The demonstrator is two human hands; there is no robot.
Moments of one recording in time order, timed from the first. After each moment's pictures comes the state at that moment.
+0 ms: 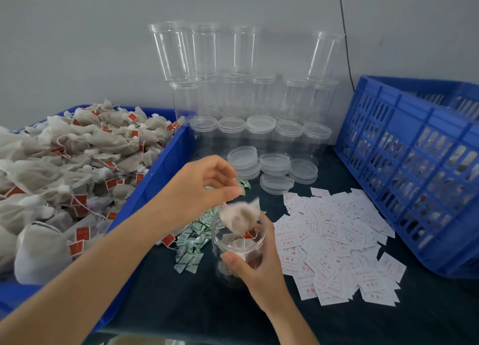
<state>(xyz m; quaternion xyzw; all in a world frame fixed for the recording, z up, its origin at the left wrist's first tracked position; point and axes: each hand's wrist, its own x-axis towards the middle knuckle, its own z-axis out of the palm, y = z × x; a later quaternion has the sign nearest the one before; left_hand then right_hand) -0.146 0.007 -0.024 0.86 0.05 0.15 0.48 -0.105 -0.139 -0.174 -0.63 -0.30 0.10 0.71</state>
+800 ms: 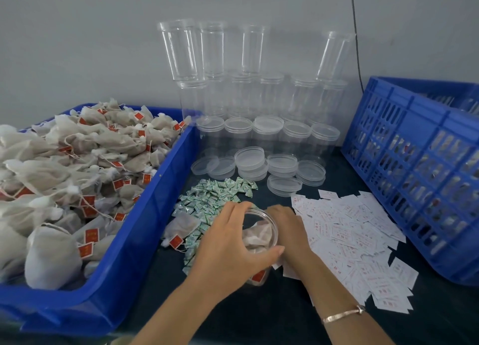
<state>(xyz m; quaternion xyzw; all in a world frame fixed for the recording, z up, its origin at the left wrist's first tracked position) -0.157 -0.034 -0.105 0.91 0.08 0.22 0.35 -0.003 -0.126 -0.168 -0.94 -0.29 -0.02 0.18</state>
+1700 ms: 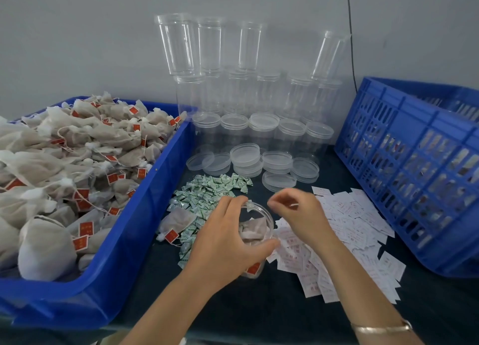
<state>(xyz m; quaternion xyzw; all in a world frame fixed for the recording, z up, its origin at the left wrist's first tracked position) -0.156 -0.033 -0.105 0.91 0.07 0.21 0.35 -0.023 -0.163 -0.105 -0.85 -0.27 0.04 0.45</state>
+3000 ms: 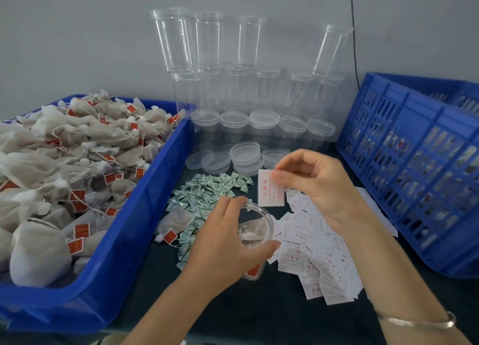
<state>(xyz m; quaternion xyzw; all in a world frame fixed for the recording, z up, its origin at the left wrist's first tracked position) -0.154 -0.032 -0.108 0.91 0.09 0.19 0.36 -0.033 -0.170 -0.034 -0.69 -0.33 0.11 0.63</state>
